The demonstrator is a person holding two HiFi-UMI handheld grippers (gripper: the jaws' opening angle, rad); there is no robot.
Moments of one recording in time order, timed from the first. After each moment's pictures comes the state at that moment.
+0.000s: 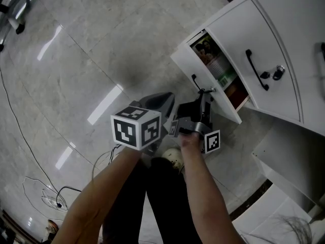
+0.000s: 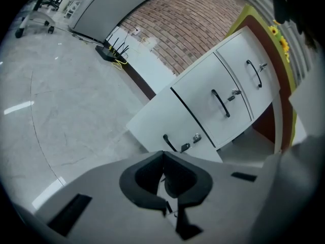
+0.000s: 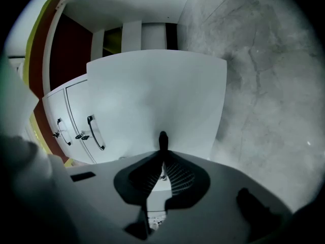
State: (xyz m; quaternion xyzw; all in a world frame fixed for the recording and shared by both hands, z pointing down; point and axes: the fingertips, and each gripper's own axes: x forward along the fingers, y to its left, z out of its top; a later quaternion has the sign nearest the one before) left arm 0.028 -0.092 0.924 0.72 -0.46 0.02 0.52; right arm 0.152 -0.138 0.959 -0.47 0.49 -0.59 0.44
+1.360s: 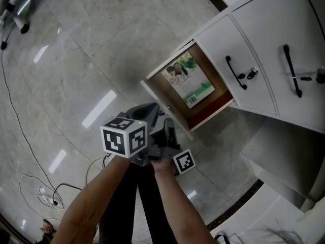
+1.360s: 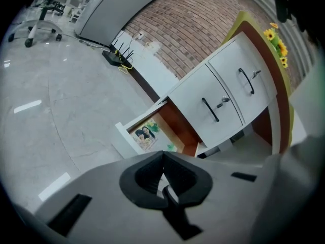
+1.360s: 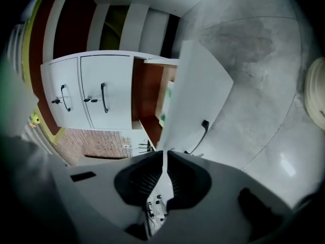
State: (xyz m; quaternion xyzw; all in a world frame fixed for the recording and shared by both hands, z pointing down) left arm 0.004 -0.052 0.880 0.69 -0.48 0.03 0.54; right arm 0.086 -0.015 0.939 -0.49 0.49 -0.67 0.28
